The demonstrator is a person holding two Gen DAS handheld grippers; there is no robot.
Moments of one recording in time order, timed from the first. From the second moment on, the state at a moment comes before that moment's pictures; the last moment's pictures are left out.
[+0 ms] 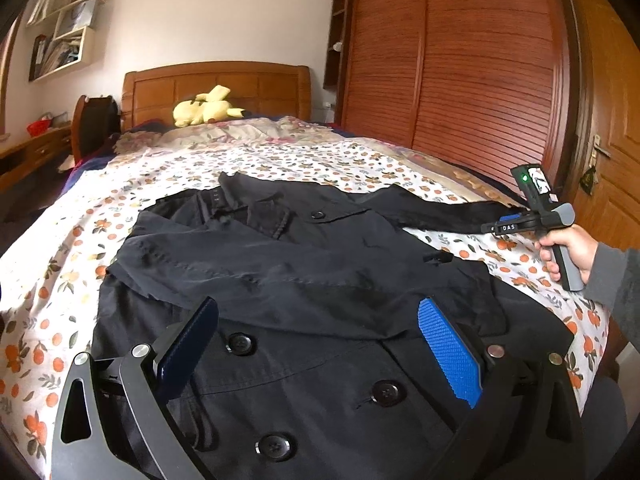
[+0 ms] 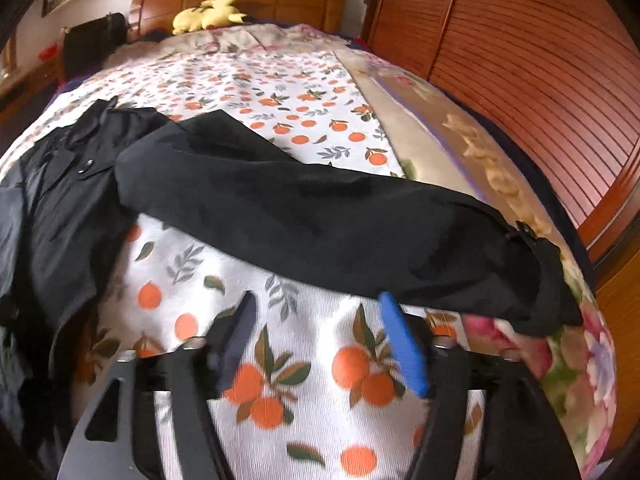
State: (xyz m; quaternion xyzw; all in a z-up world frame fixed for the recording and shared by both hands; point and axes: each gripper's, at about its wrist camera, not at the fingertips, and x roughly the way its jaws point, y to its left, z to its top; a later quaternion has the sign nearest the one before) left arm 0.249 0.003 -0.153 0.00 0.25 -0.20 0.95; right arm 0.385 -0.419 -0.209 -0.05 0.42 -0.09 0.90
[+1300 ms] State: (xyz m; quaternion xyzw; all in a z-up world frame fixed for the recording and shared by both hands) left arm 0.252 0.037 -0.145 -0.02 0.26 -0.19 0.95; right arm 0.400 -0.275 -0.094 -0.12 0.28 0.00 0.95
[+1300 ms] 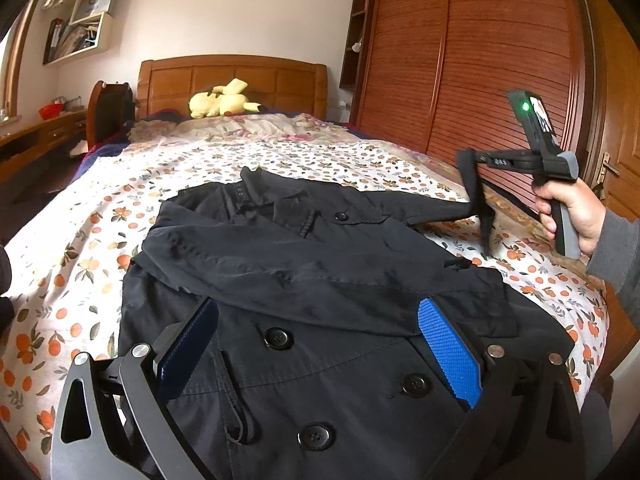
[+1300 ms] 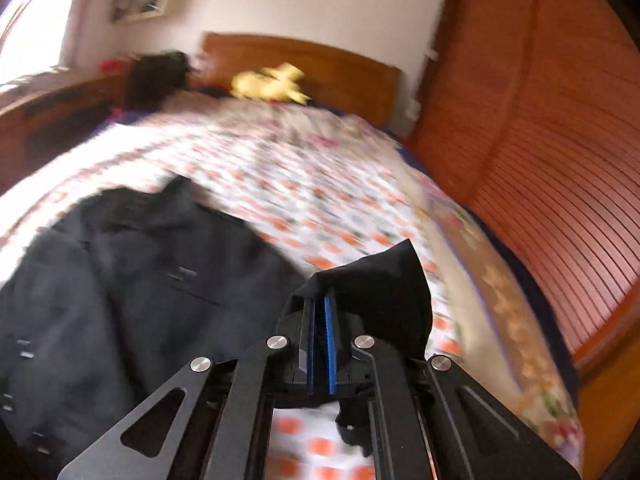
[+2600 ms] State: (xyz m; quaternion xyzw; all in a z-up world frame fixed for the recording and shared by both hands) left arm 0.241 0.071 -0.139 -0.03 0.25 -0.17 0.95; right arm 0.352 -0.186 -0.157 -0.12 0.38 0.13 0.91
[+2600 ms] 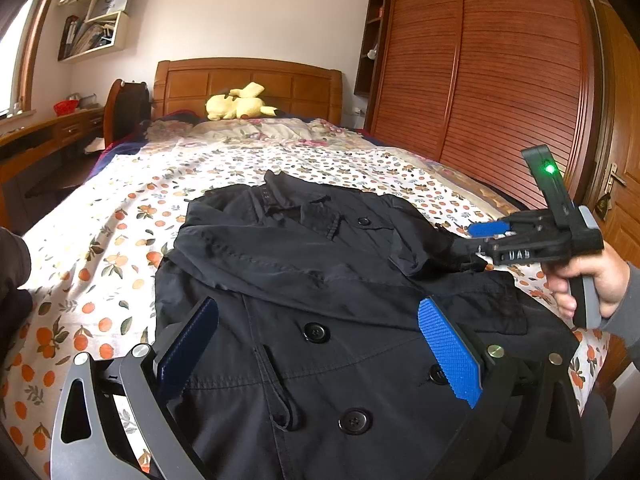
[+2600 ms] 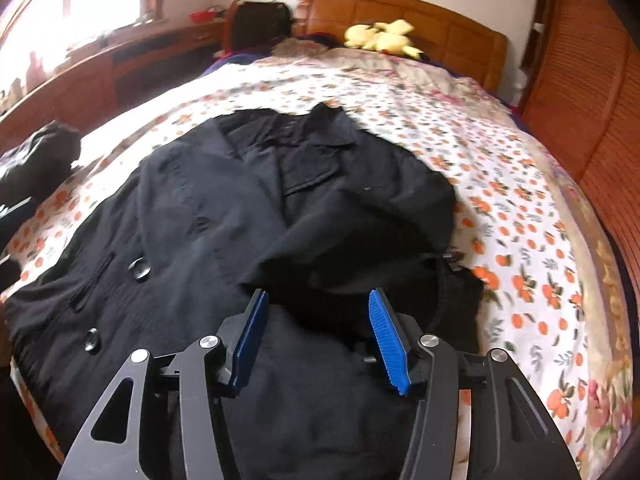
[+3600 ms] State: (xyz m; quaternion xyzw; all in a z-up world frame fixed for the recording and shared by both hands) left arm 0.237 0.078 -0.142 -0.01 0.26 -0.15 0.95; right arm 0.408 -0.277 -0.215 -0.03 0.45 0.03 0.89
